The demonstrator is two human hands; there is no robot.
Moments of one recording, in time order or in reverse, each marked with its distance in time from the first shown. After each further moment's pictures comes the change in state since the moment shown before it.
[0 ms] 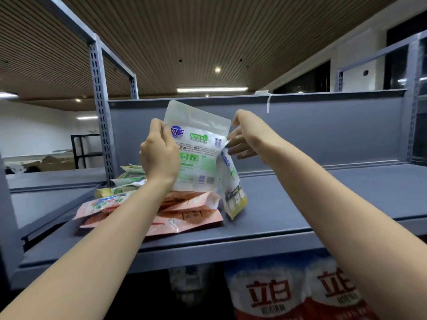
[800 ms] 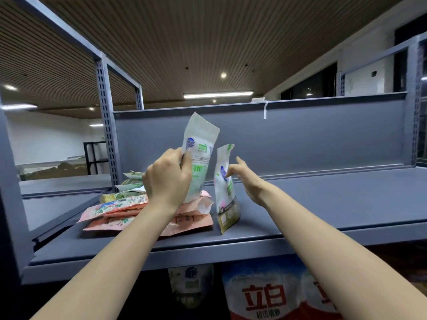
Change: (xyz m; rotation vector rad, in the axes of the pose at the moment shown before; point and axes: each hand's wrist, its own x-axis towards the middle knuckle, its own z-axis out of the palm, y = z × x) left_hand -0.044 0.039 -0.021 0.280 -0.057 0.264; right_hand 0.016 0.097 0.006 0.203 -0.242 0.087
